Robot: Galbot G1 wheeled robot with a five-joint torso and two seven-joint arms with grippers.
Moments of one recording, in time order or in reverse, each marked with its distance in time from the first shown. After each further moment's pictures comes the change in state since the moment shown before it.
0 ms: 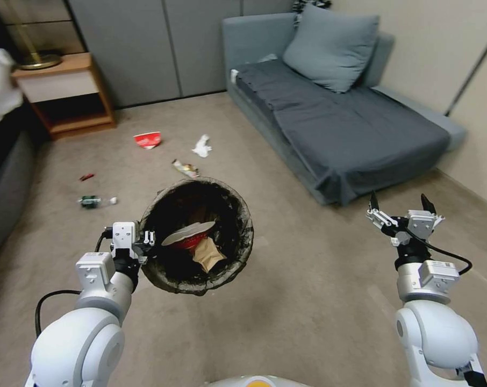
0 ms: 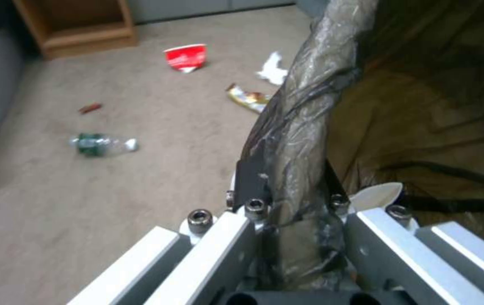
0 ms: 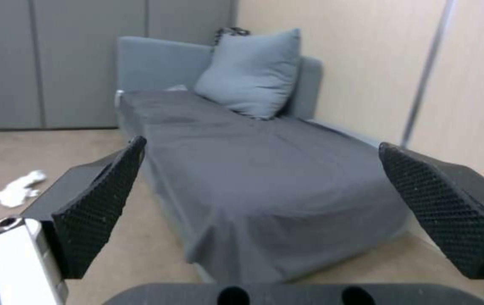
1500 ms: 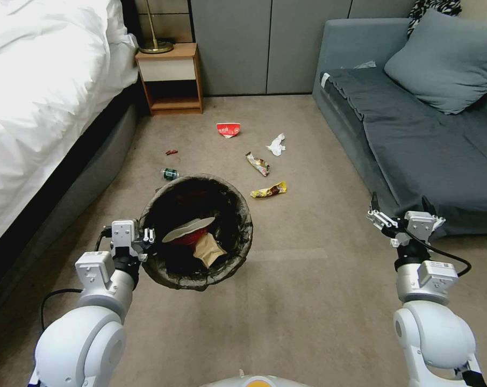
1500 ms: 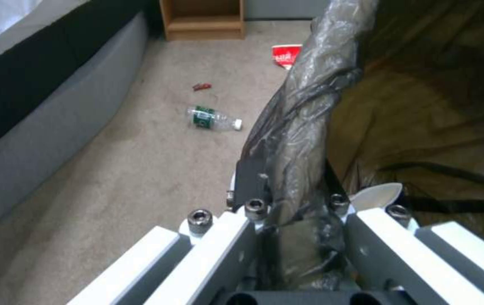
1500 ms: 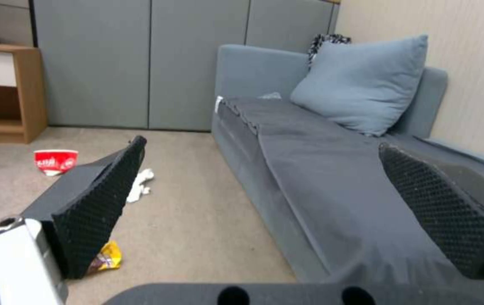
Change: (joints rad) left arm -0.009 -0.007 0.002 0.018 -0.014 -0.035 -0.009; right arm -0.005 0.001 -0.006 -0.006 -0.007 -0.005 0.020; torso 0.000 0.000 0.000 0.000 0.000
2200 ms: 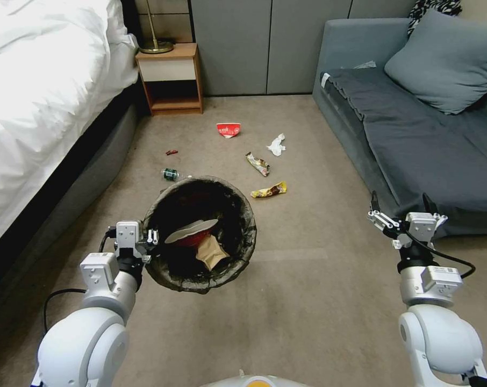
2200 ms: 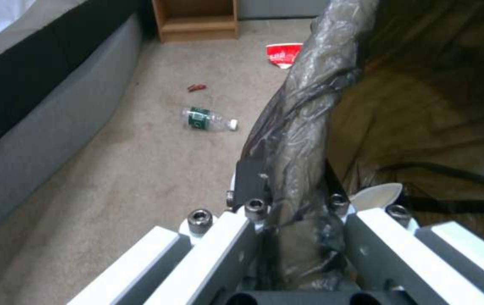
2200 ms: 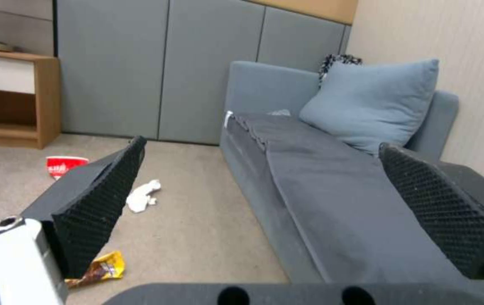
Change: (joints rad) left arm 0.005 0.004 0.020 -0.006 0.023 0.000 0.008; right arm -0.020 -0.006 0.023 0.000 -0.013 0.069 -0.057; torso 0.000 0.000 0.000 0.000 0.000
